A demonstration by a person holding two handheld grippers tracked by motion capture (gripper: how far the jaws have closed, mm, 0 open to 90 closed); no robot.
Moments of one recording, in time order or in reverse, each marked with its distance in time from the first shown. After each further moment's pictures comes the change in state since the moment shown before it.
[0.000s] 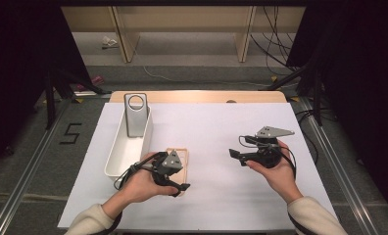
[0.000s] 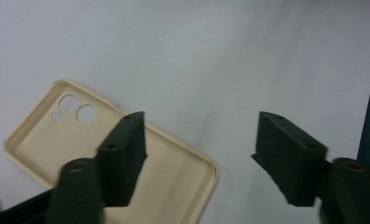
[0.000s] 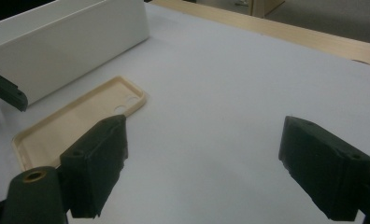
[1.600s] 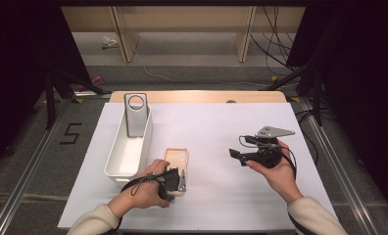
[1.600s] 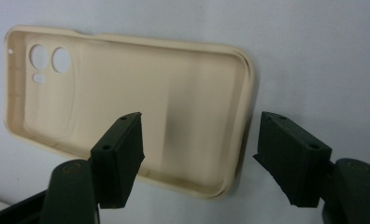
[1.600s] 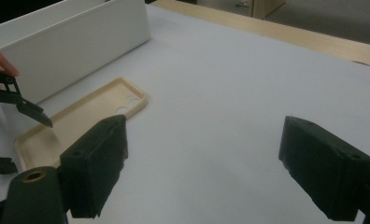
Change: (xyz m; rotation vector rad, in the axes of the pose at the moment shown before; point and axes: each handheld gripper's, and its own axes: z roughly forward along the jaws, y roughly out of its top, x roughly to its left) left arm -0.010 -0.018 0.036 0.391 0.122 0.416; right arm 0.001 0.001 -0.001 -0.002 0.005 0.002
